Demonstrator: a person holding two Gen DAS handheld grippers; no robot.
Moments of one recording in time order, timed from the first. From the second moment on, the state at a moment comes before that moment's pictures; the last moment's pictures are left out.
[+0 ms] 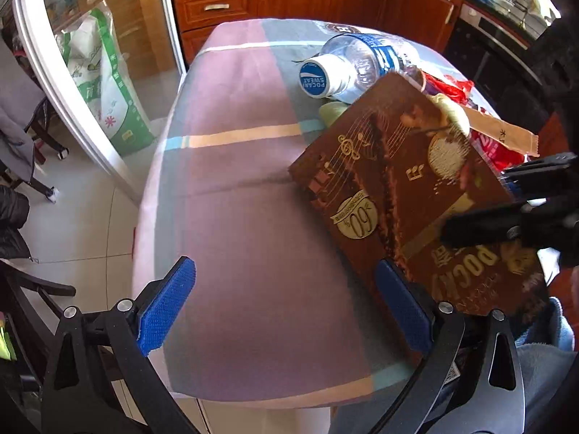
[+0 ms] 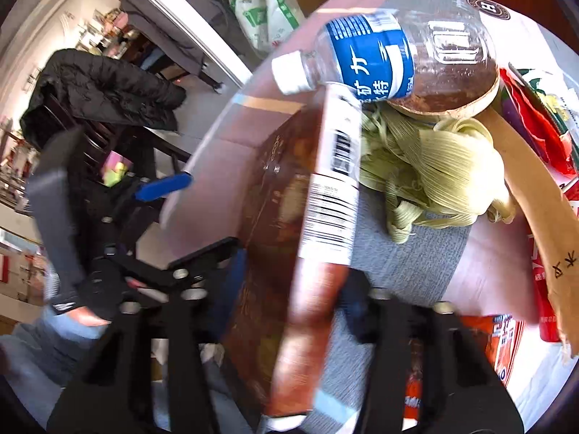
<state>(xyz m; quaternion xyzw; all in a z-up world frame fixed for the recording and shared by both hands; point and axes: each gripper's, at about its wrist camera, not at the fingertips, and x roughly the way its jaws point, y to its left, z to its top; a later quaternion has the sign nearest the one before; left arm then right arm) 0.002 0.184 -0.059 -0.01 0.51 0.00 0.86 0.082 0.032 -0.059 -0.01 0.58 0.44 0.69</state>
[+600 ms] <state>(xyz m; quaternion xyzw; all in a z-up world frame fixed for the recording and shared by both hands) 0.000 0.122 -0.036 0.02 0.49 -0.08 0.87 0.078 -0.019 0.014 -0.03 0.49 0.35 0.80</state>
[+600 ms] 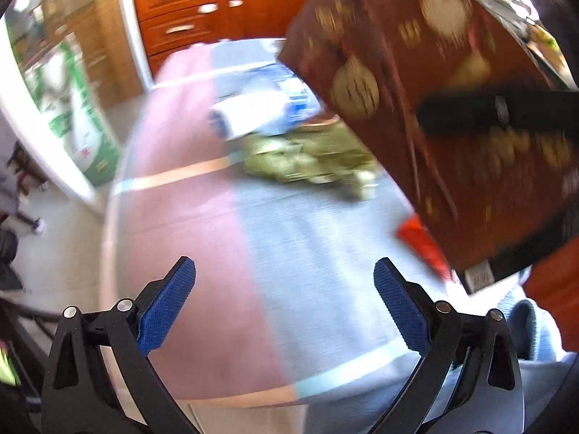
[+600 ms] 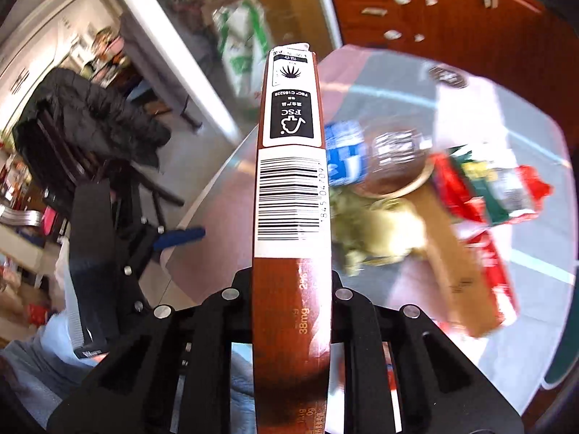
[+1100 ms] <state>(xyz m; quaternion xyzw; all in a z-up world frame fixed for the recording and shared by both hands) 0.029 -0.009 -0.066 0.05 0.54 -0.21 0.82 0.082 -0.141 0.022 0.03 0.47 0.26 0.84</state>
